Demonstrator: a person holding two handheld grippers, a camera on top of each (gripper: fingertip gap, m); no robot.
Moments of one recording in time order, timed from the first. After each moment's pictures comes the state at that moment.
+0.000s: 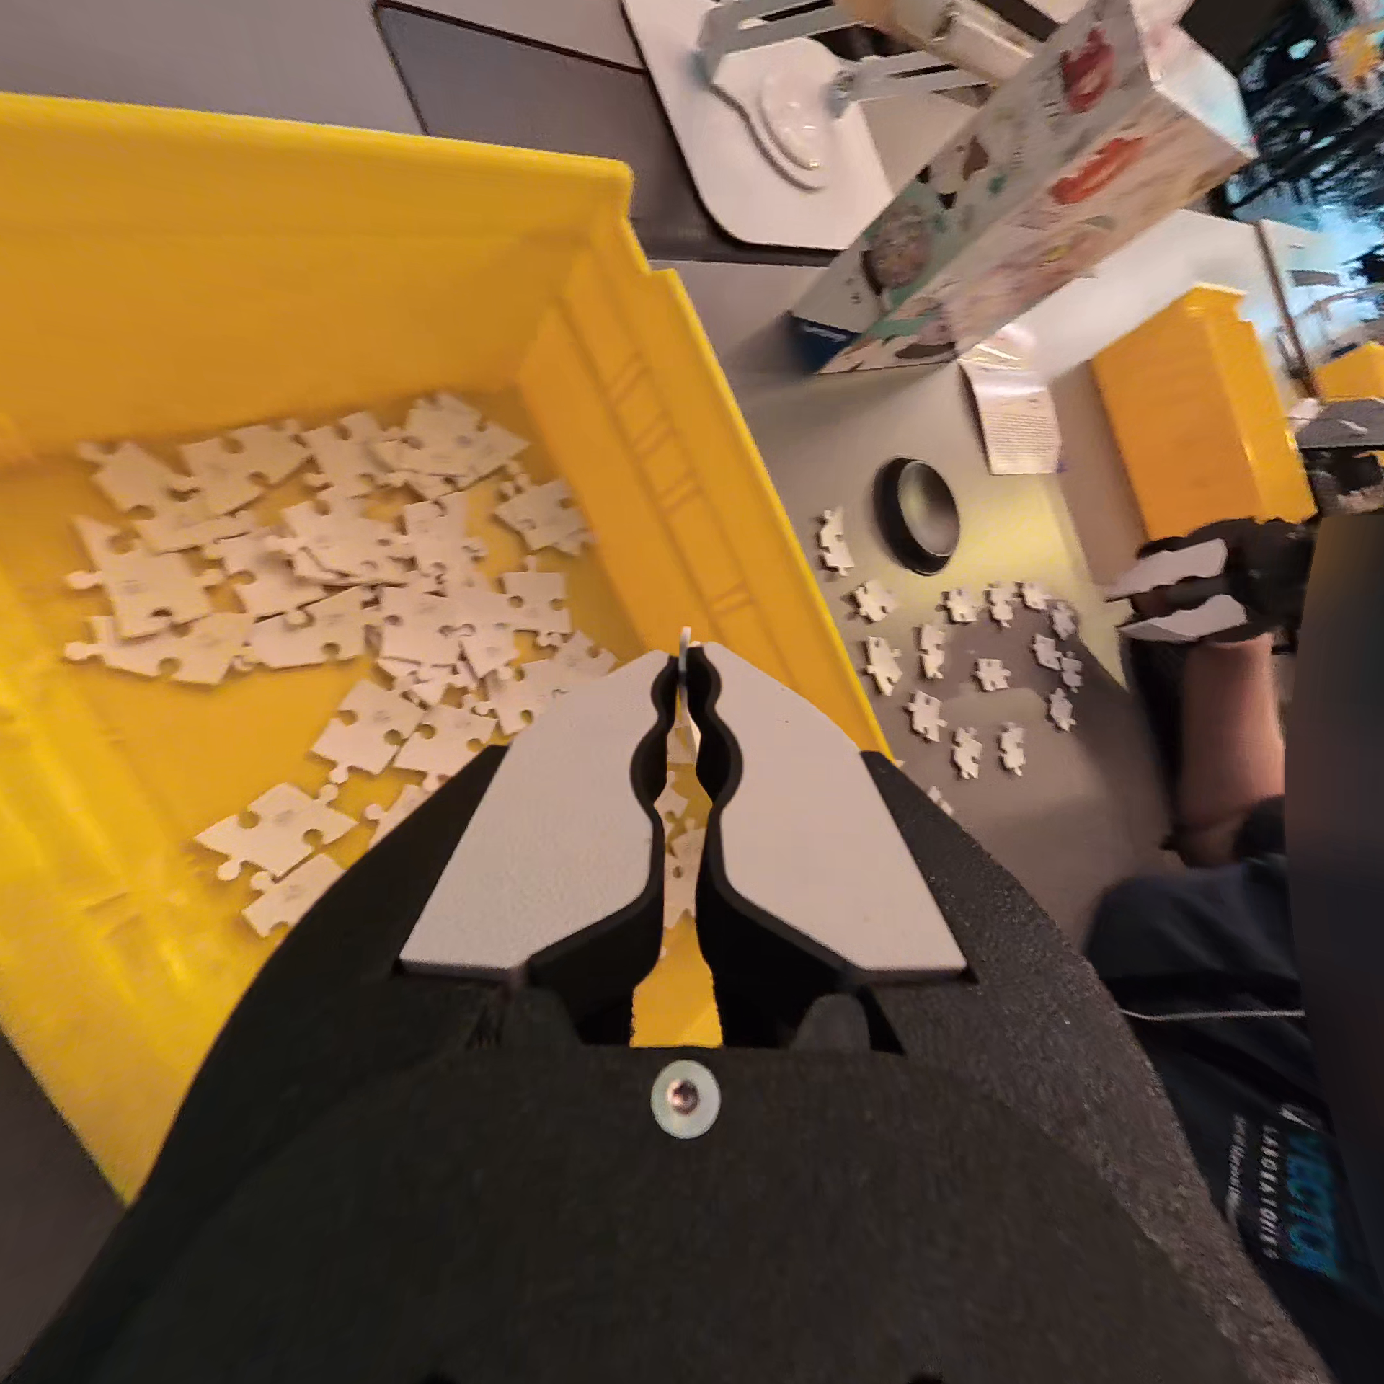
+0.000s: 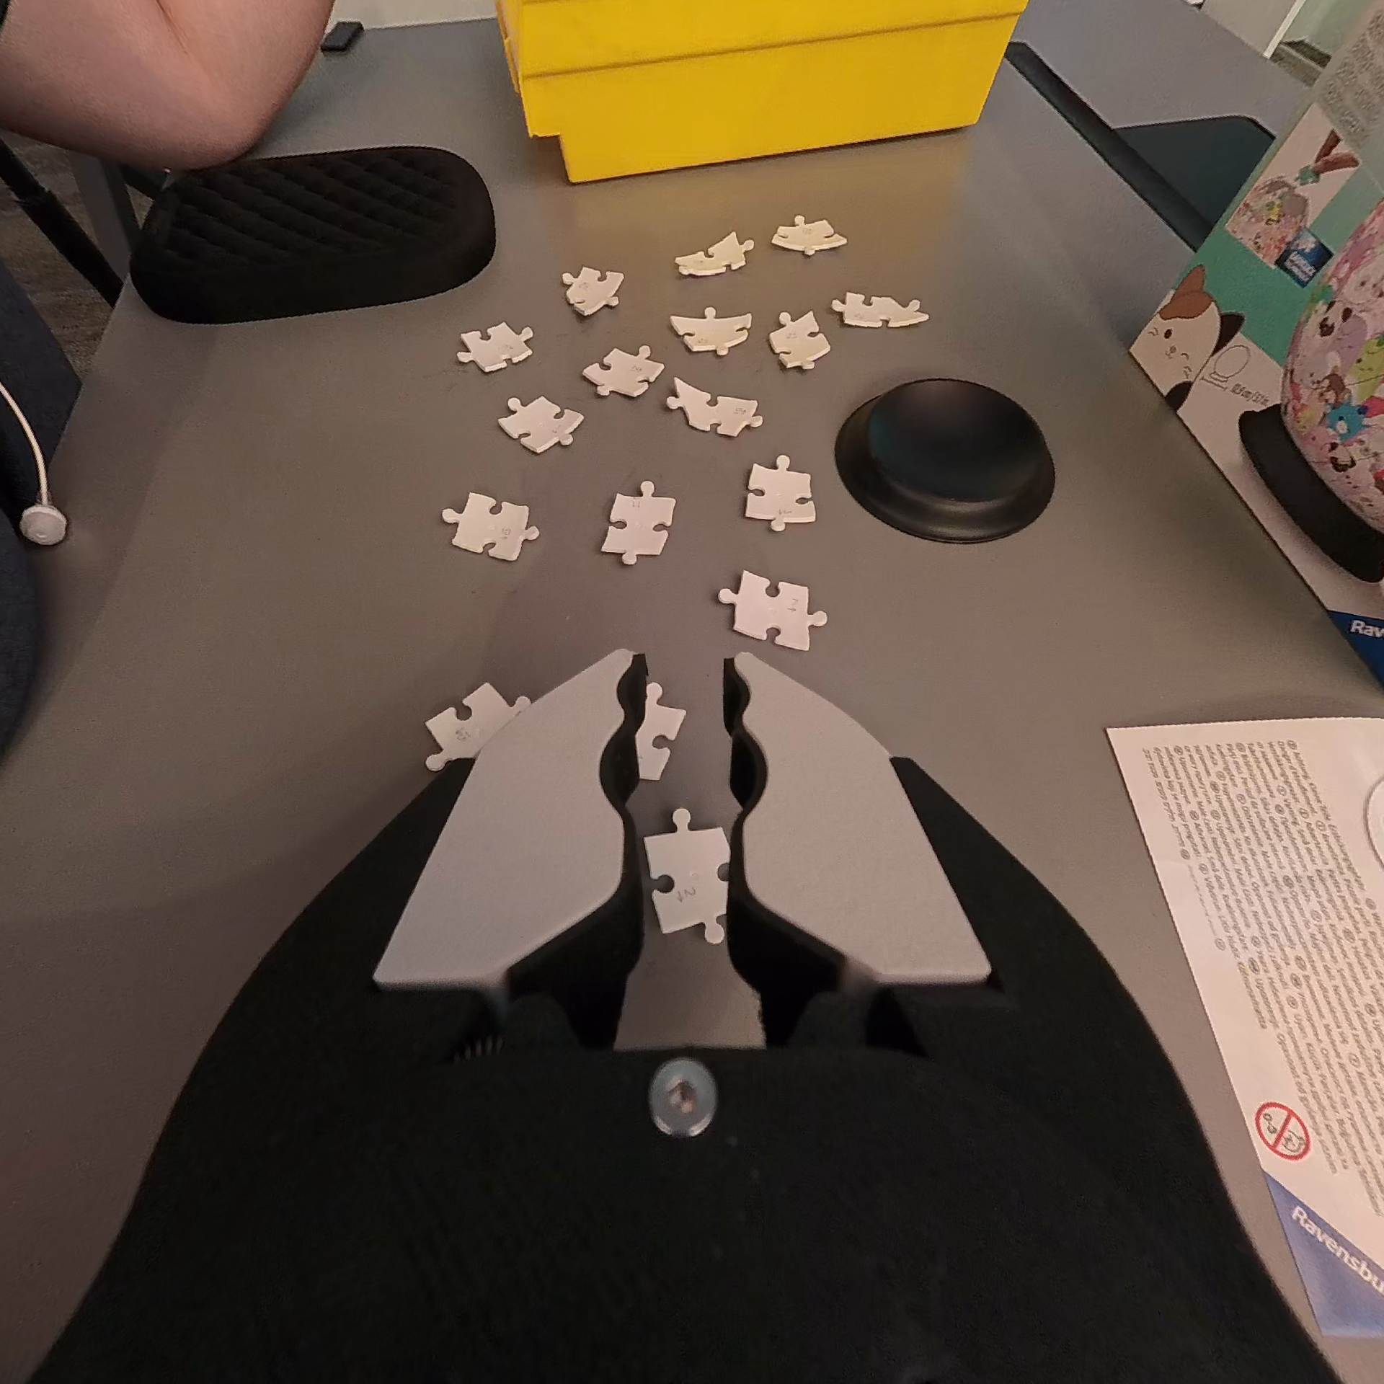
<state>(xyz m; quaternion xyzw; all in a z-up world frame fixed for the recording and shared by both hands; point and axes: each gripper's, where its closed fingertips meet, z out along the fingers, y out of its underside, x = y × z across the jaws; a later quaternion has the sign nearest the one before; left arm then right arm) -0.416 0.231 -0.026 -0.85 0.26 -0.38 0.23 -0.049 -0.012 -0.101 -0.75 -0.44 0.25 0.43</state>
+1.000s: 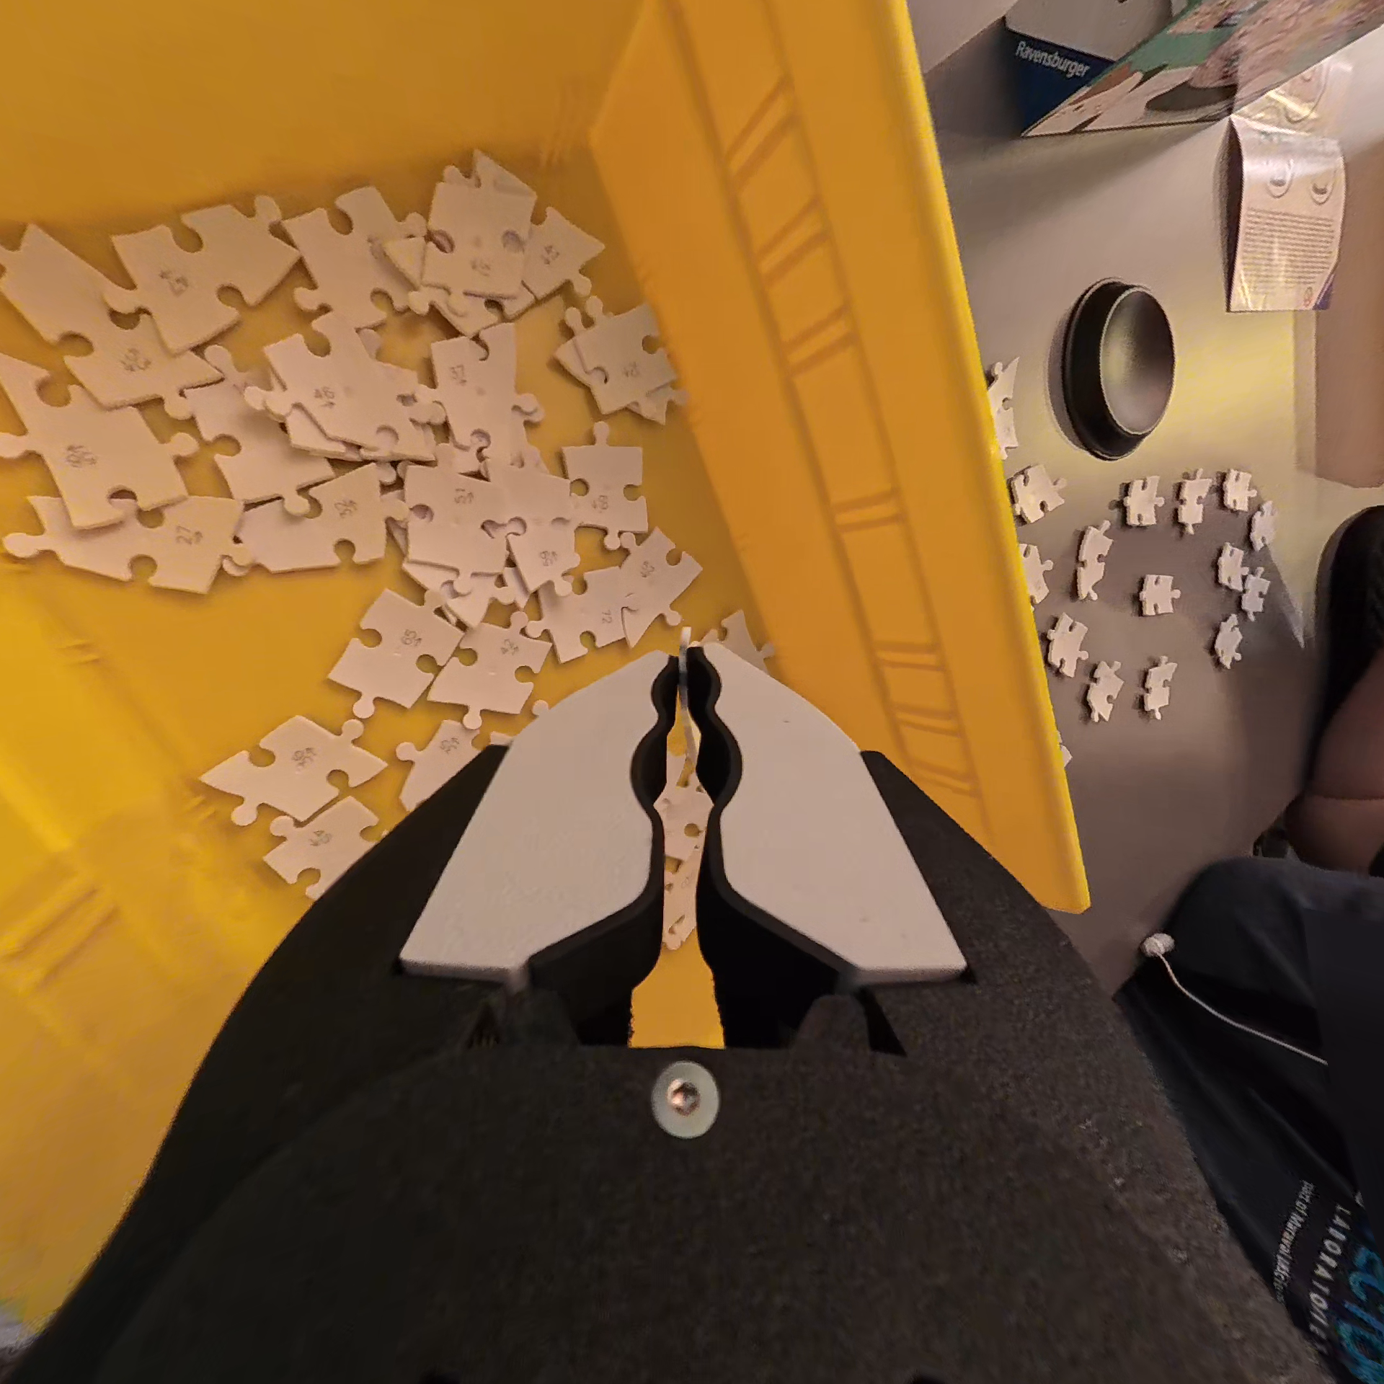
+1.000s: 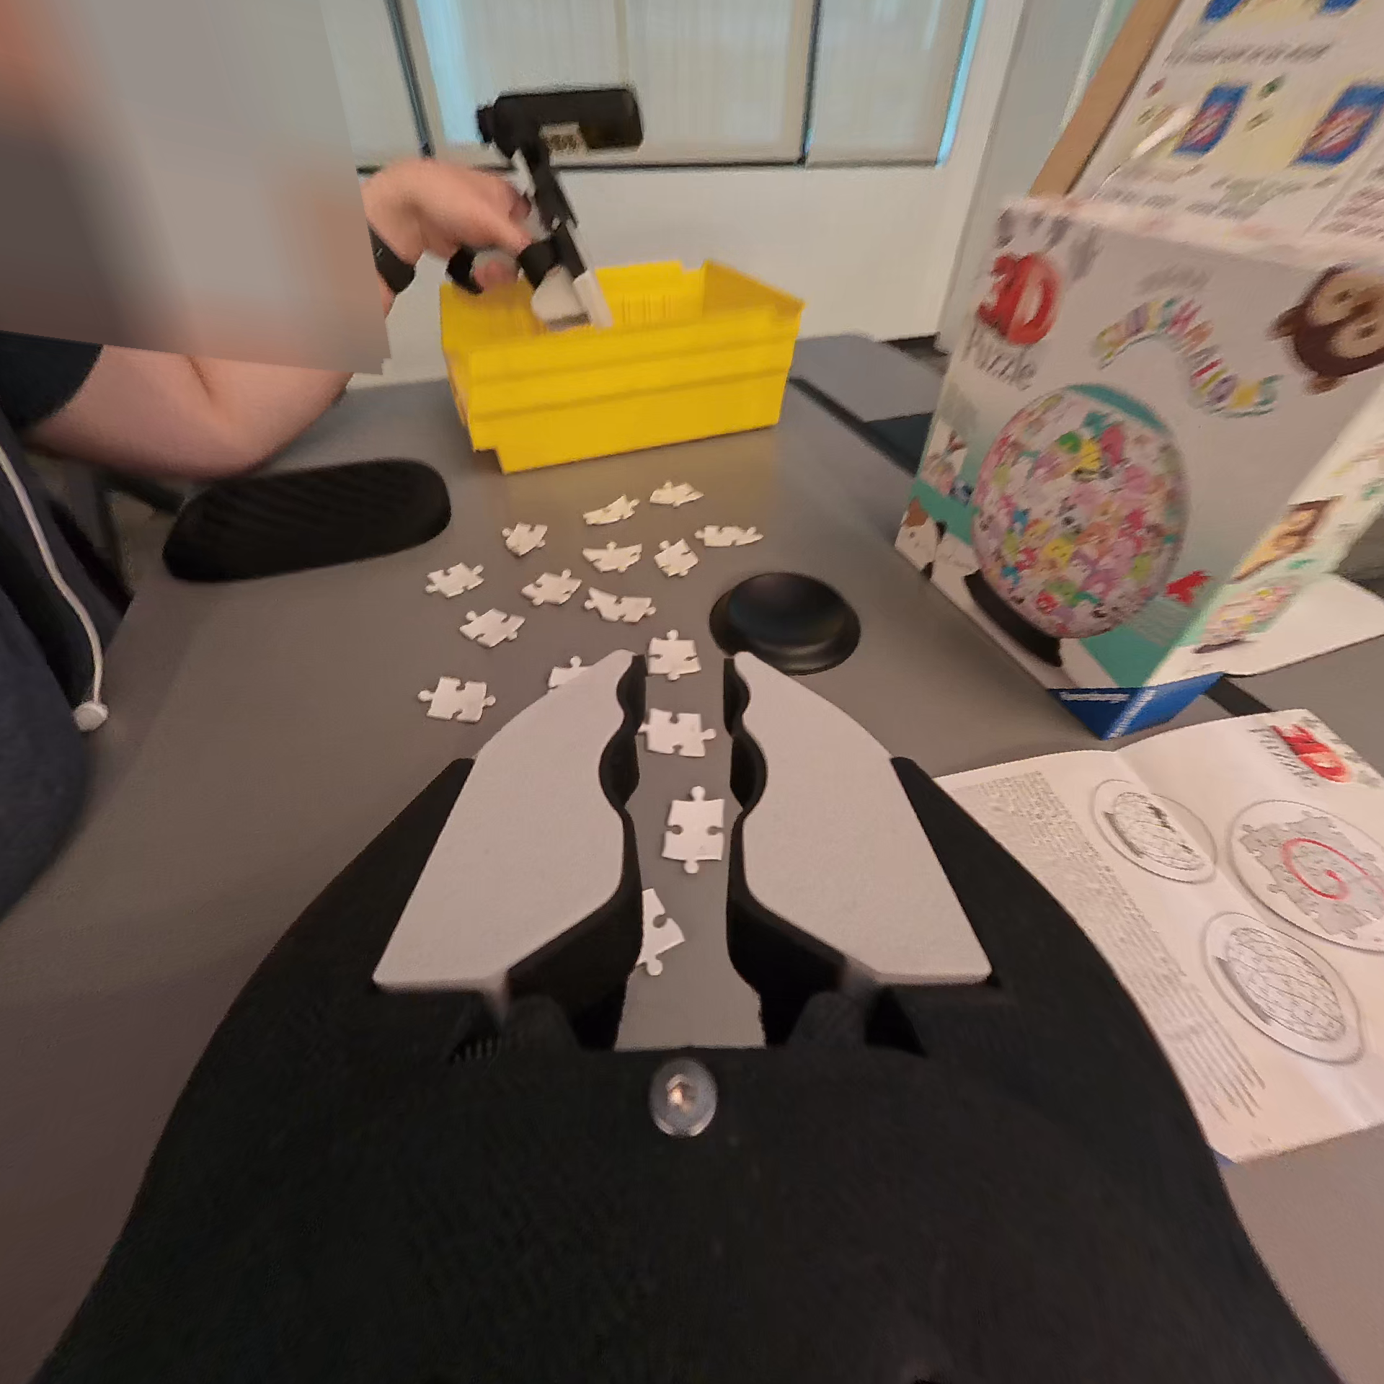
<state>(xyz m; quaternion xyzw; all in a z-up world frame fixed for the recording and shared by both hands) -0.416 0.228 -0.085 -0.91 0.29 -0.29 0.13 -0.007 -0.007 -0.027 -0.70 -0.34 0.27 0.57</state>
